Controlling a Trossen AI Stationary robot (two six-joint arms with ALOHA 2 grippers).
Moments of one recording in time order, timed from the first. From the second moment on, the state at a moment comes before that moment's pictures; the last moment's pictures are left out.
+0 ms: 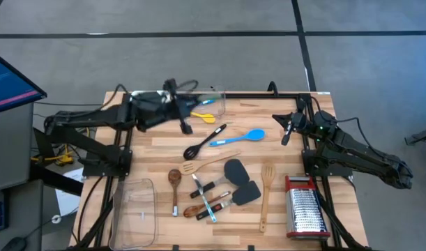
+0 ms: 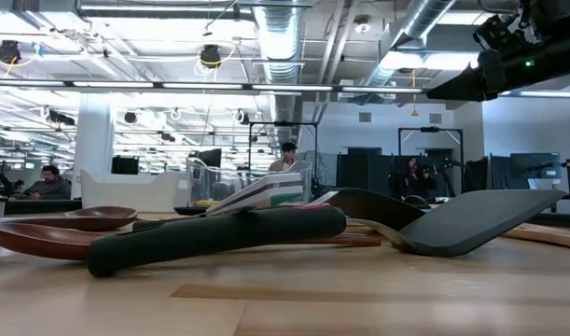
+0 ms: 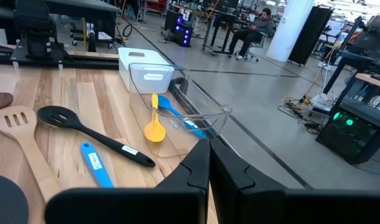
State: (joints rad) left arm 0.05 1.26 1.30 -0.21 -0.52 0.60; right arm -0.51 0.37 0.27 -0.05 0.00 -0.24
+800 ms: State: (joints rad) left arm 0.42 1.23 1.24 -0.50 -0.52 0.54; right arm -0.51 0.37 0.27 -0.05 0.00 -0.24
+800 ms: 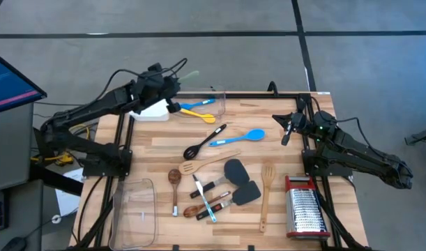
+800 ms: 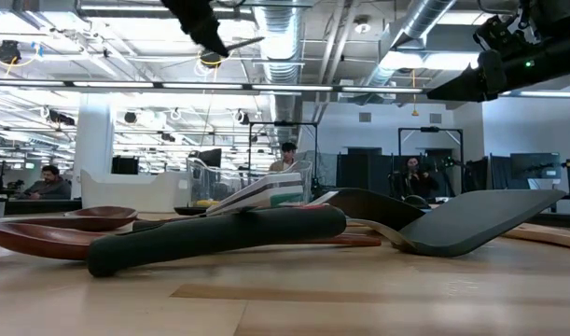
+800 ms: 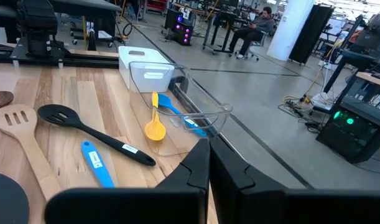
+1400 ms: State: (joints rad) left arm 0.75 0.92 0.70 -0.26 -0.31 0.53; right arm -0.51 0.37 0.27 -0.05 0.00 -0.24
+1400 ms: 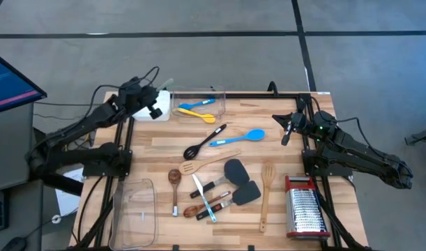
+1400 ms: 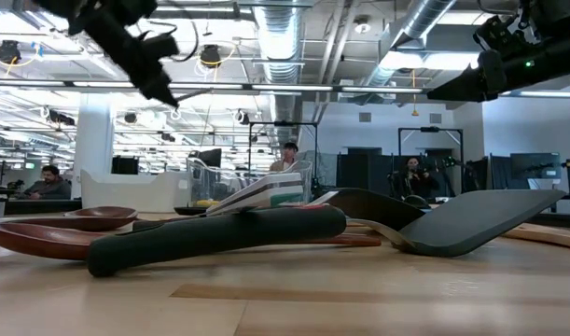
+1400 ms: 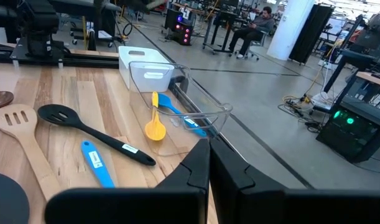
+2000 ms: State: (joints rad) left arm 1.02 0.95 0.40 0.07 -0.12 0.55; right arm -0.51 0.37 0.27 -0.05 0.00 -0.23
